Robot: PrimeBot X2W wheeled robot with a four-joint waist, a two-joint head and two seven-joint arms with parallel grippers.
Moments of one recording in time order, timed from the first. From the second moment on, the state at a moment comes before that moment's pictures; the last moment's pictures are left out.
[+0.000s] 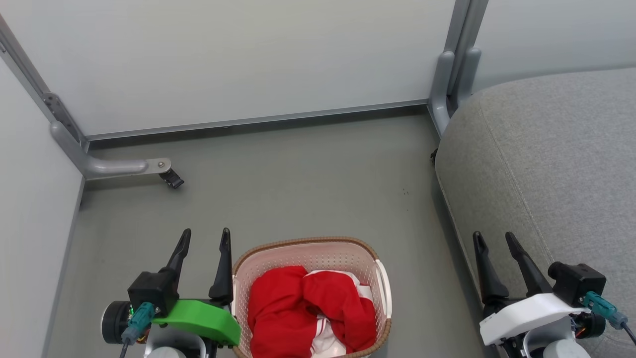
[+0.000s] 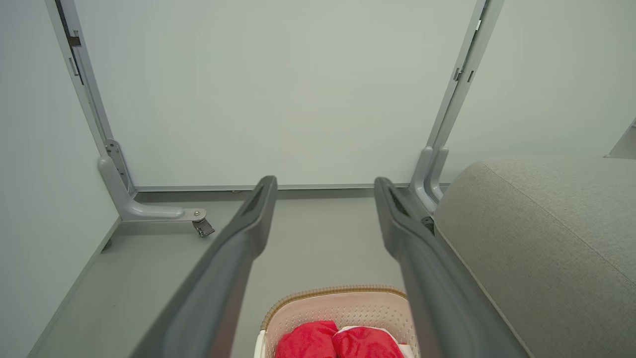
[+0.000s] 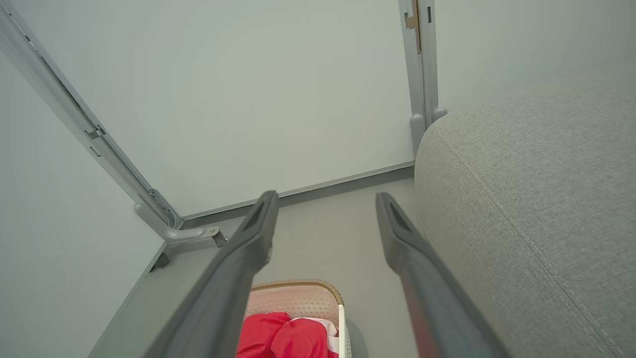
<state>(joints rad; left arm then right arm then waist) -0.07 0.06 -0.19 0.23 -0.28 -0.04 -0.20 -0.03 -0.04 0.03 0.18 0.38 0.13 -0.20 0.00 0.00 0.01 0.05</state>
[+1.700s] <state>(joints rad) -0.09 0.06 -0.23 0.23 -0.05 -0.05 -0.26 -0.03 -0.05 0.04 0.19 0.14 0.13 -0.26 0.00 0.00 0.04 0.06</state>
